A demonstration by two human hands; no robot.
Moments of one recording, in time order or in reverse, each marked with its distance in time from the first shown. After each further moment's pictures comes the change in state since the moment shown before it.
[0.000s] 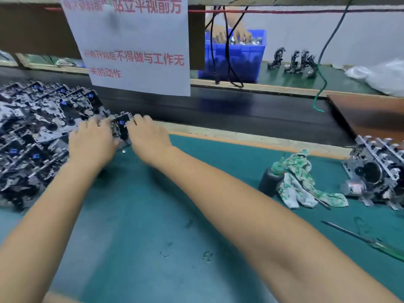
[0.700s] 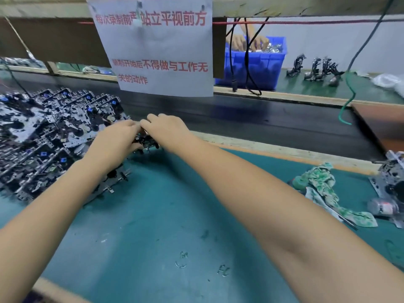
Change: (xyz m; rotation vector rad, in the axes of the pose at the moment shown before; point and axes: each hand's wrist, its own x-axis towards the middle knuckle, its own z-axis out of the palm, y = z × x) left_hand 0.012 -0.011 -0.016 0.024 0.031 0.362; right_hand 0.025 0.015 -0.031 -0.192 -0.062 -0.236
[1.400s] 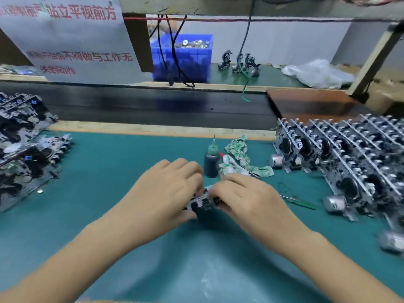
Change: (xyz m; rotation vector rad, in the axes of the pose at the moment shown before) left_hand -0.116 0.214 -0.069 -0.189 0.094 0.789; right_hand -0.335 0.013 -0.075 0.065 0.235 0.185
